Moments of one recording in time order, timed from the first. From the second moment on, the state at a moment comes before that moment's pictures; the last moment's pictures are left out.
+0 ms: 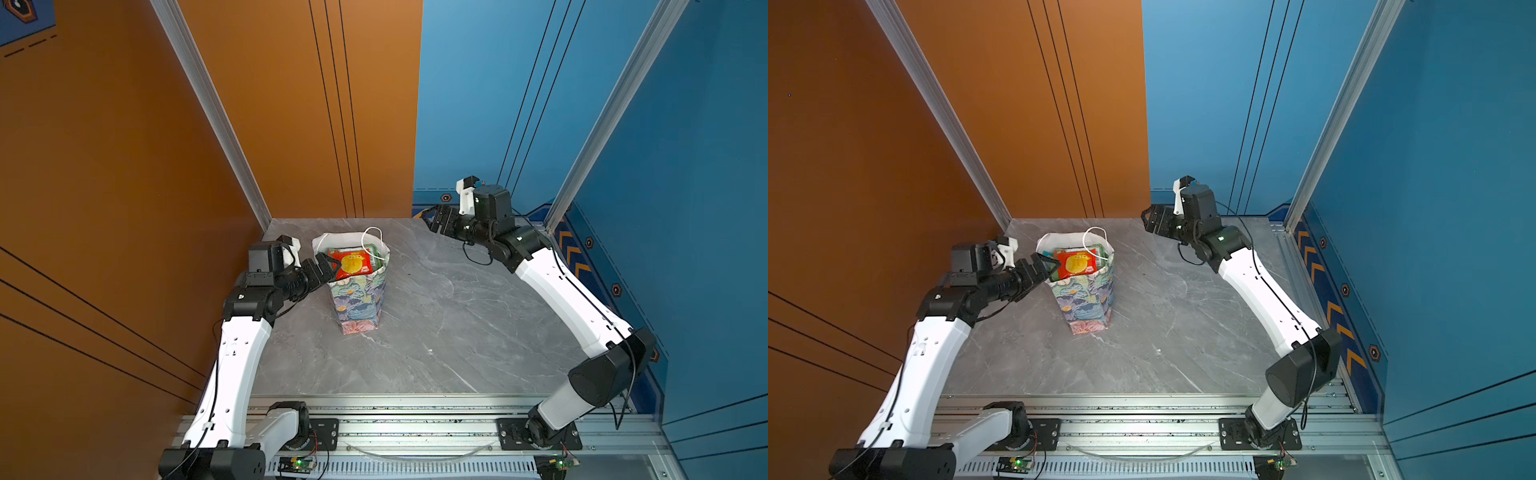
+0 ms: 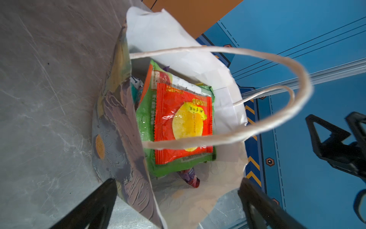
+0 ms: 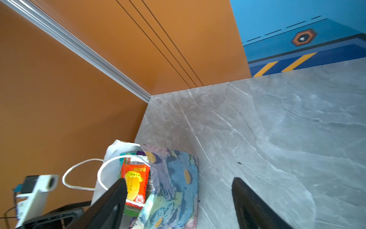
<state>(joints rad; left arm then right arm) 0.02 1.05 1.17 -0.75 0.45 -0.59 0.47 1.59 1.69 -0.52 -0.14 0.61</state>
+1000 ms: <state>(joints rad) 0.02 0.60 0.54 -0.27 -0.09 -0.51 0.18 1.28 0.50 0.23 0.55 0.17</state>
